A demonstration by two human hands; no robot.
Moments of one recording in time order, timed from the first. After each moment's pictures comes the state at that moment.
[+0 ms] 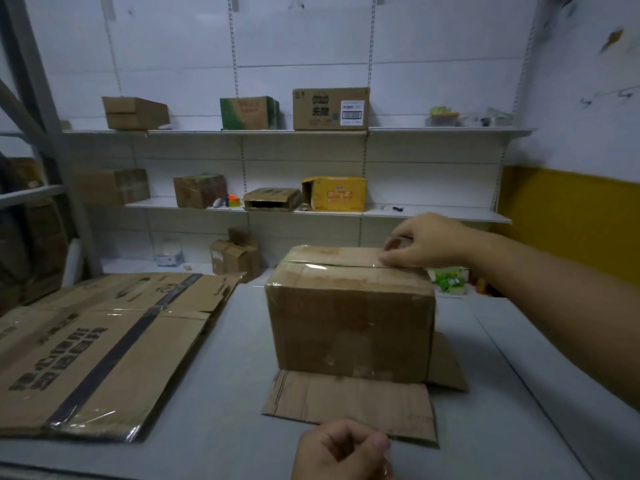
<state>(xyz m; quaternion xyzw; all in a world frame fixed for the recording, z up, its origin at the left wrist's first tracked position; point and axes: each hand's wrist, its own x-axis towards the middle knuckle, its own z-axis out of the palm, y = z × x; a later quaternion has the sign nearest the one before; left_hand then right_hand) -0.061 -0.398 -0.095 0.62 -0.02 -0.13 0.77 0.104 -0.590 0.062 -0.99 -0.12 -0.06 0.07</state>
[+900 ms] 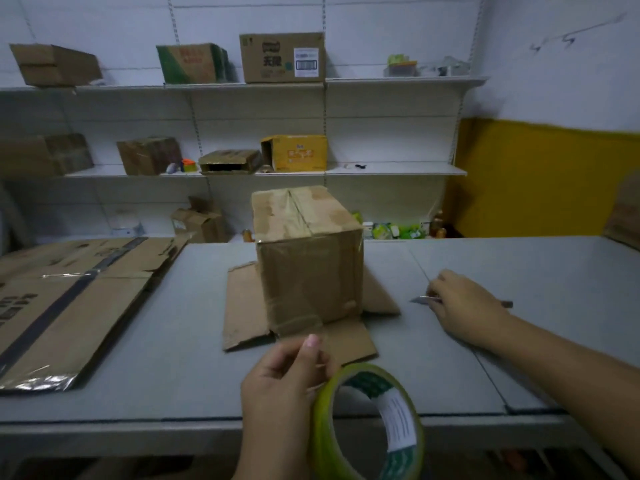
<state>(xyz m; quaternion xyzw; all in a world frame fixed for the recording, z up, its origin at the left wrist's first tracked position) -0.094 -0.450 -0.082 0.59 0.11 0.05 0.80 0.017 -0.720 -0.111 -1.00 -0.01 -0.09 0.00</state>
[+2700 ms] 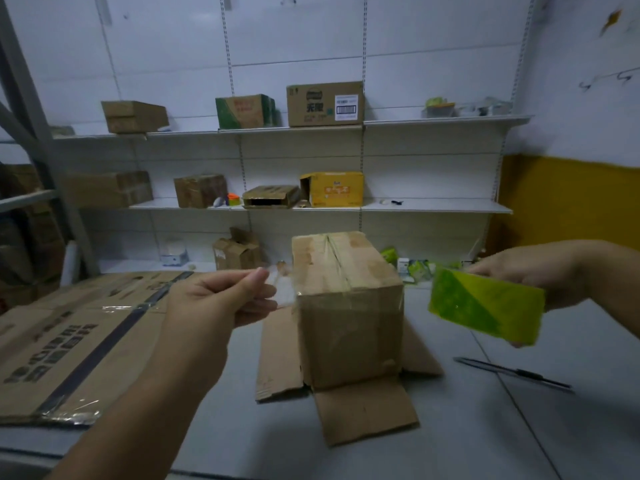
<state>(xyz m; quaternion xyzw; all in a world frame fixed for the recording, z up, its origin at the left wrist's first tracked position) -0.024 -0.356 0.008 0.65 -0.09 0.17 0.73 0.027 -0.615 0.065 -0.79 0.02 0.42 0.44</state>
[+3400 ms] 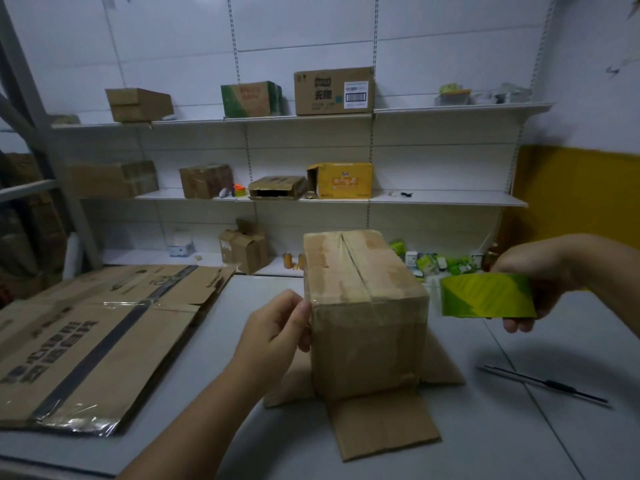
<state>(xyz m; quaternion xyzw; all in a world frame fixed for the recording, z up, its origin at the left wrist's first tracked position) 0.034 -0.370 -0.062 0.81 -0.20 0.18 0.52 0.084 -0.707 0.042 -0.90 0.11 0.32 0.27</state>
